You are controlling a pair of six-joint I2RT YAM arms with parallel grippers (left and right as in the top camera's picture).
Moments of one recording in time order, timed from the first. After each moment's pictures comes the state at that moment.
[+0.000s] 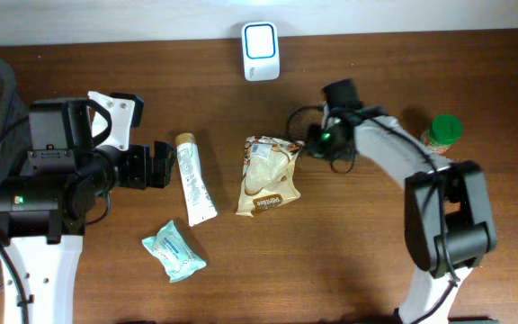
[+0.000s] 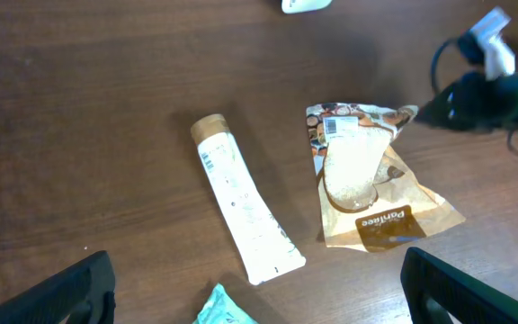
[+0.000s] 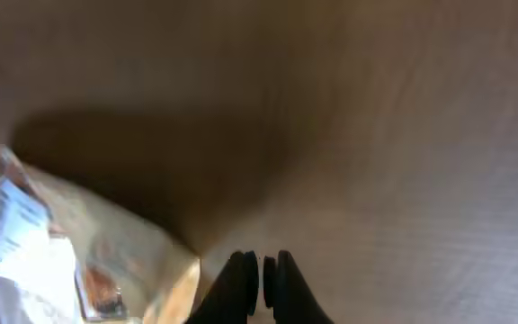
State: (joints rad) left arm 0.01 1.23 1.45 -1.12 0.26 0.09; right arm 0.24 2.00 1.35 -0.59 -0.25 0.42
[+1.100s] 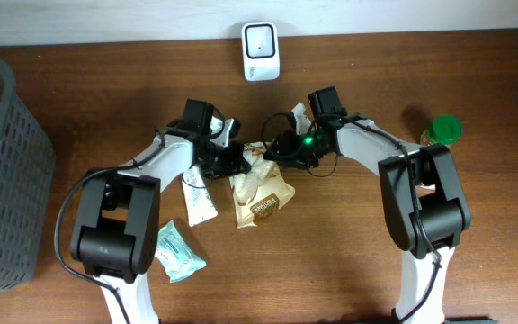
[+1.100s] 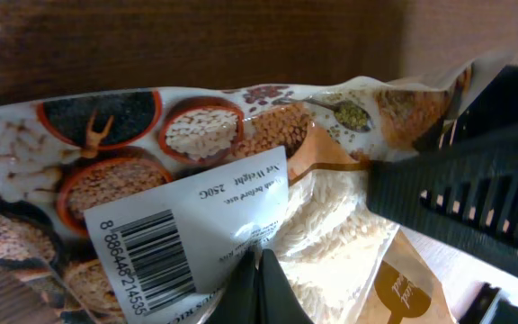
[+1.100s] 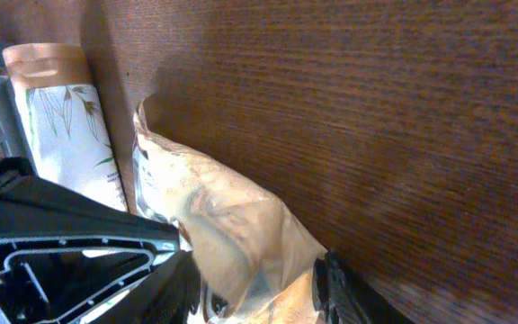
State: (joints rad) left arm -0.25 2.05 1.26 -0.47 0.62 -0.28; right arm 0.28 2.15 1.37 -0.43 -0.72 0.42
